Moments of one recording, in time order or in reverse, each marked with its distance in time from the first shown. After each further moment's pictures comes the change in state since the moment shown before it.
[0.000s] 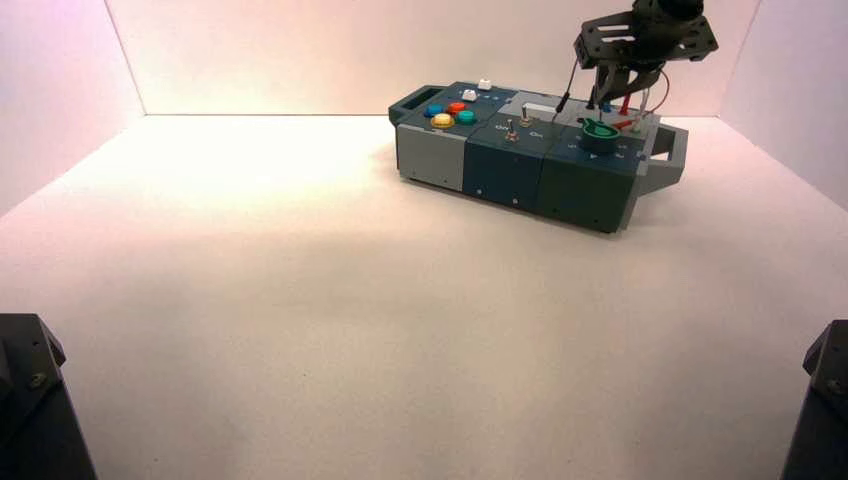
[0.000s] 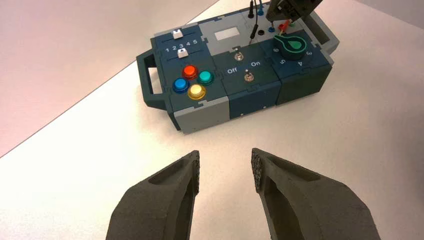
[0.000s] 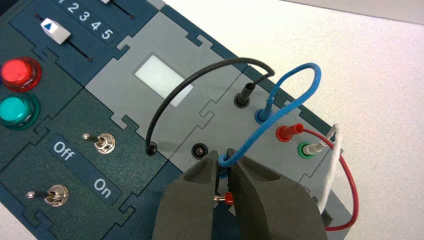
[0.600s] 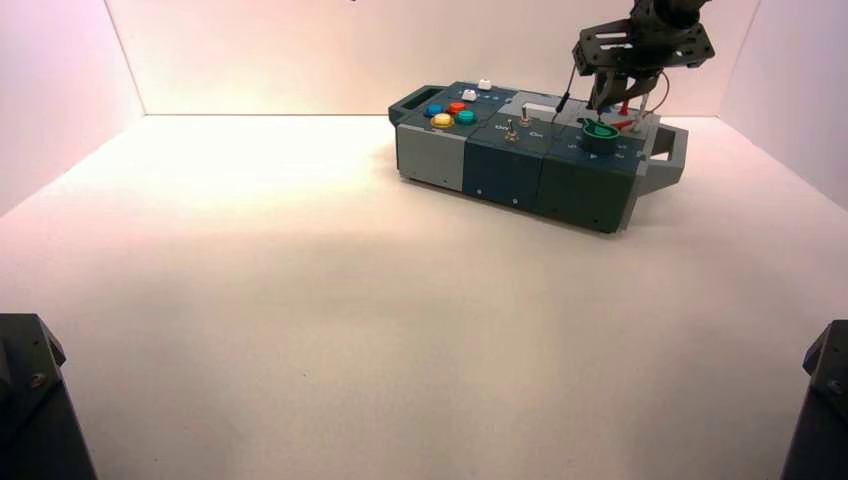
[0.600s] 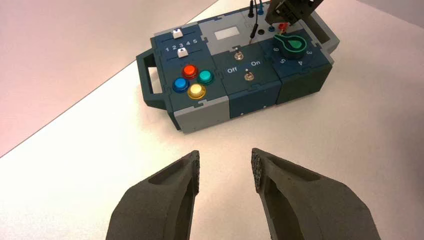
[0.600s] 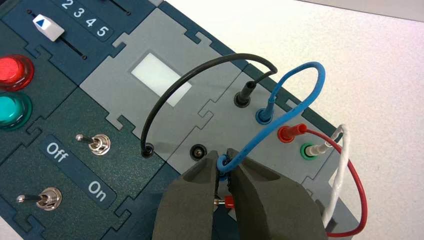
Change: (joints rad) left arm -0.002 0.000 0.000 0.000 0.000 -0.002; right arm -0.002 0.017 -0.002 0.000 -0.015 -0.002
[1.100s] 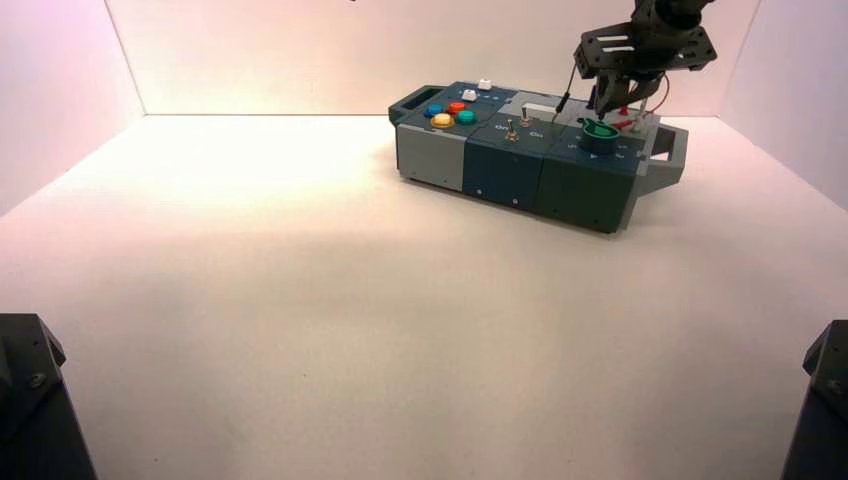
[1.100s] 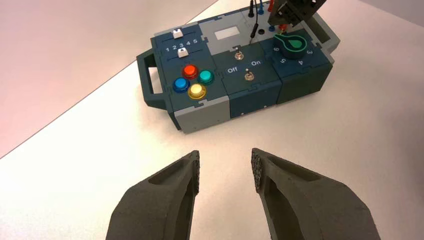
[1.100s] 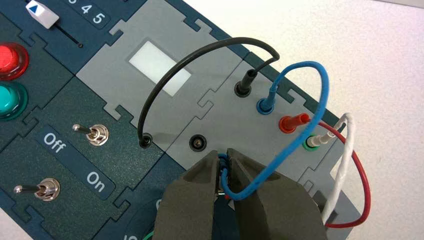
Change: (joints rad) left arm 0.000 0.000 0.000 0.005 0.000 0.000; right arm -0.002 -0.003 0.002 -0.003 0.046 0.002
